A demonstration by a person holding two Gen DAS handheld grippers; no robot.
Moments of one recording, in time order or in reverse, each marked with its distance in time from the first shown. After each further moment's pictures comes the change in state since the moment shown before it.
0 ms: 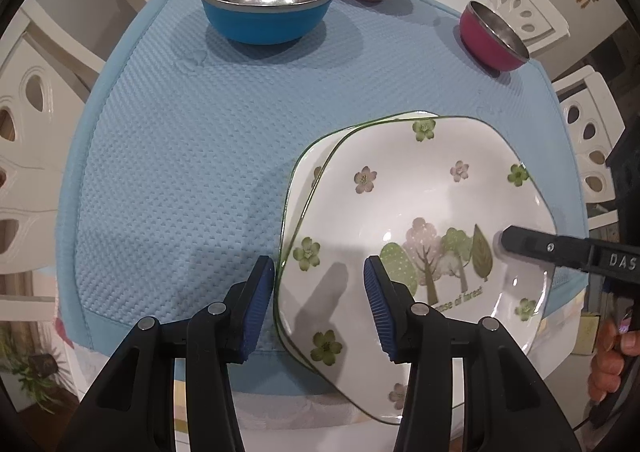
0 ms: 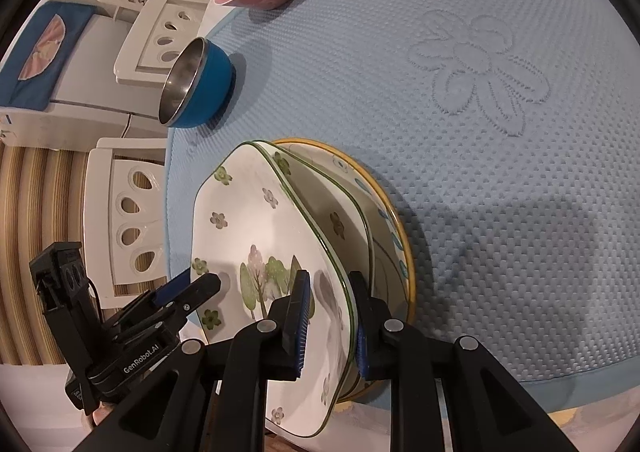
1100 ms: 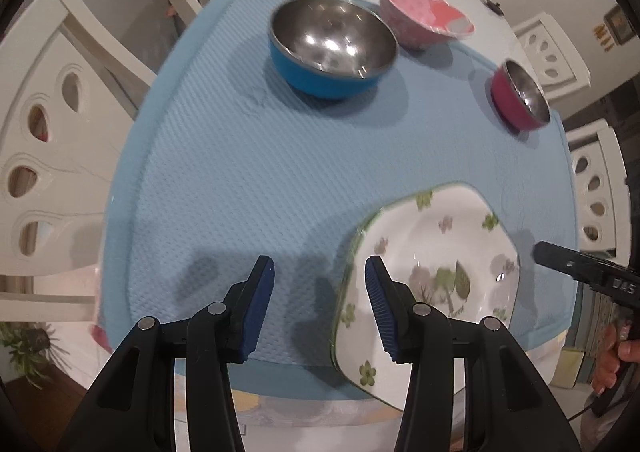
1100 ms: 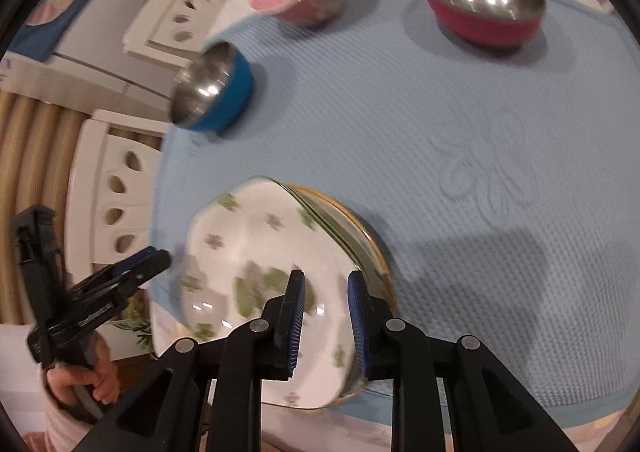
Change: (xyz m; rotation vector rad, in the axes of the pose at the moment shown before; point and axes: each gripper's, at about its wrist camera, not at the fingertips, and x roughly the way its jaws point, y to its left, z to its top) left arm -0.039 0.043 0.036 -0.120 -0.022 0.020; right arm -0.031 0.040 0.038 -0.178 0.004 -0.111
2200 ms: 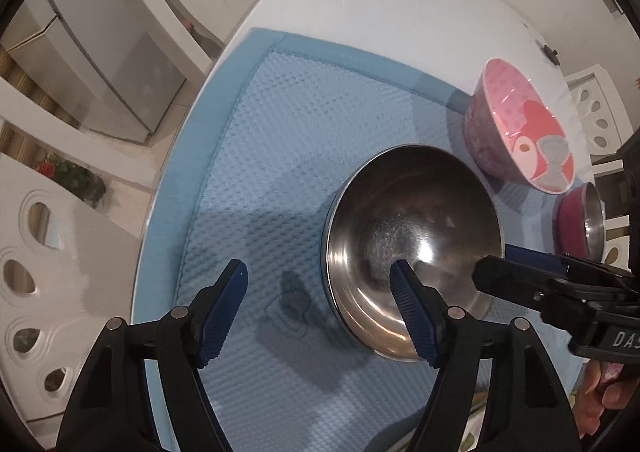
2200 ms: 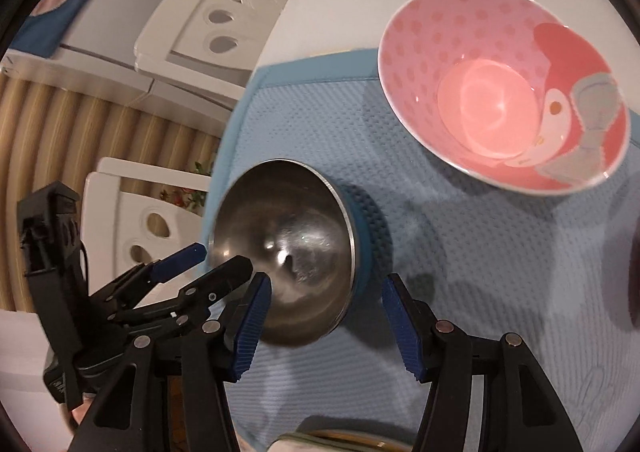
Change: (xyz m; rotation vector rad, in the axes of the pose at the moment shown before) left arm 0.066 0.030 0.166 -0.058 0.006 0.062; right arm 0.109 0.094 0.196 -0.129 0.092 0.087
